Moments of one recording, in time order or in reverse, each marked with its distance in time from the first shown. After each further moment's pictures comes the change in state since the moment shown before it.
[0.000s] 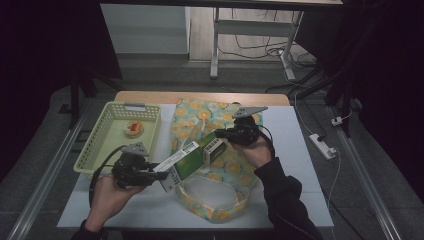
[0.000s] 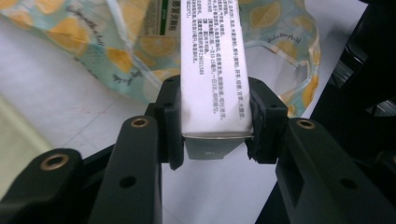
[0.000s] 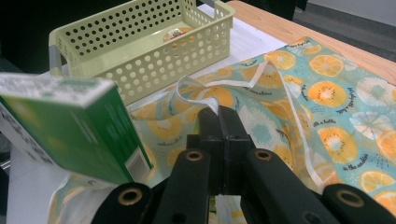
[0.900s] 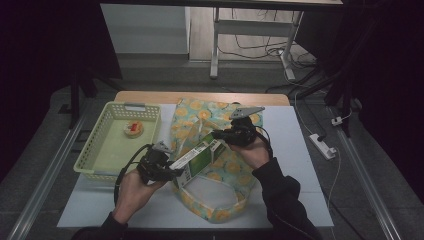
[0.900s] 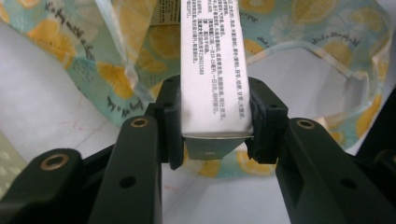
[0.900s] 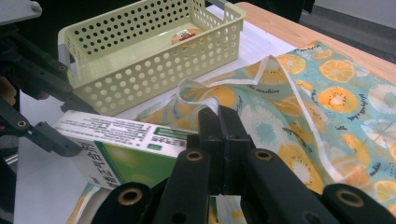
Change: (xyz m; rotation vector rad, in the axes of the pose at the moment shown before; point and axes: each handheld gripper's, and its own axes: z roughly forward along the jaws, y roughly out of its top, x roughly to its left) left arm -0.001 0.023 0.055 0.074 0.108 -0.035; right arm 0.008 0.003 0.003 0.000 0.017 -0.020
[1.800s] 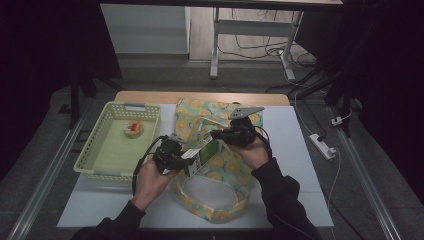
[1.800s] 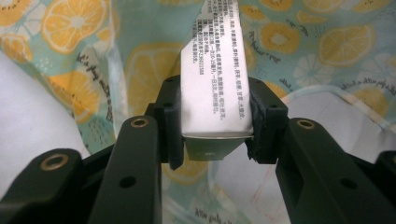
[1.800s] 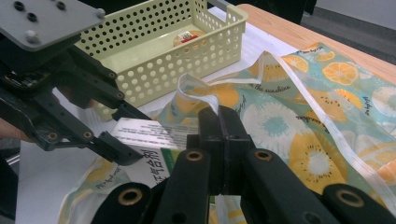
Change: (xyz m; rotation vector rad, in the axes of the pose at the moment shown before) left arm 0.007 0.032 0.035 -0.034 0.043 -0.027; right arm 0.002 0.001 0.001 -0.006 0.003 -0.001
